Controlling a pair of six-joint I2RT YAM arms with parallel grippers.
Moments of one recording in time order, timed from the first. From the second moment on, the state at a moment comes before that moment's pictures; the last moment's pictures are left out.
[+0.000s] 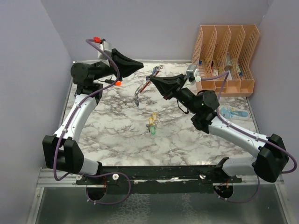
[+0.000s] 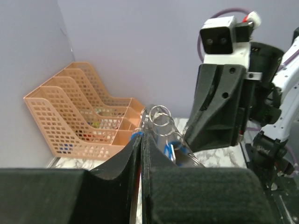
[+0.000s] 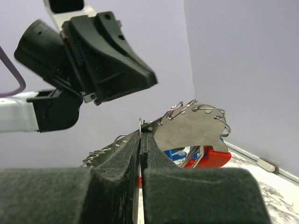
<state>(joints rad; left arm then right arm) -0.21 1.41 1.34 0.69 1.13 -0.51 0.76 1.29 0.93 0.88 -0.21 0.27</state>
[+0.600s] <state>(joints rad) -0.20 1.52 1.18 1.50 1.14 -1.03 0.75 1.36 0.97 0.89 -0.25 0.35</state>
